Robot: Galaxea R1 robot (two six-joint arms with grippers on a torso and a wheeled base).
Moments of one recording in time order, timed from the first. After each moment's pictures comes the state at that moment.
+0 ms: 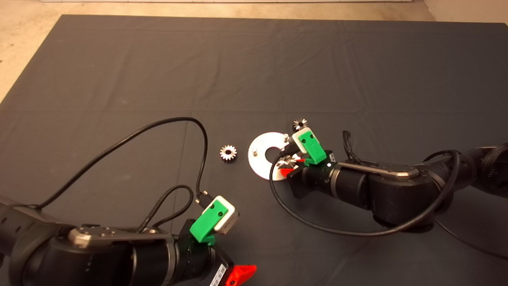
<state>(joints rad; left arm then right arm) 0.02 2.32 -0.34 1.00 1.28 -1.26 0.05 2.57 -0.66 -1.22 -1.51 1.32</state>
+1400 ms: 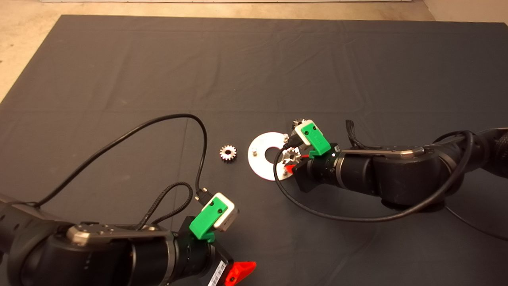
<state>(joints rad) 0.01 2.32 -0.34 1.00 1.28 -1.26 0.15 2.56 -0.65 -1.03 -1.51 1.32</state>
